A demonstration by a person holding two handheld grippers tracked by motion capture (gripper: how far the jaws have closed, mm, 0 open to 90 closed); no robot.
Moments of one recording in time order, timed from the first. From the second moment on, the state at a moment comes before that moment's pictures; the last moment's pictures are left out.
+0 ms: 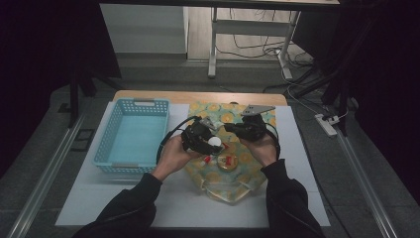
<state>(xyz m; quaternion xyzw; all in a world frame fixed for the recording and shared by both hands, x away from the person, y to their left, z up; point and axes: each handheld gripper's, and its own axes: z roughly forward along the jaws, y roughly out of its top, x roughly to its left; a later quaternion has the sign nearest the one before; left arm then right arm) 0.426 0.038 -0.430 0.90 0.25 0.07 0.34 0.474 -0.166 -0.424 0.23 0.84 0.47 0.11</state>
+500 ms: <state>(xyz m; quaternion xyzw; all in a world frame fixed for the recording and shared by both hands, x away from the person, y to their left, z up) 0.440 0.005 -0.451 0.91 0.24 0.06 0.34 0.477 -0.169 -0.426 0.23 0.84 0.47 0.11</state>
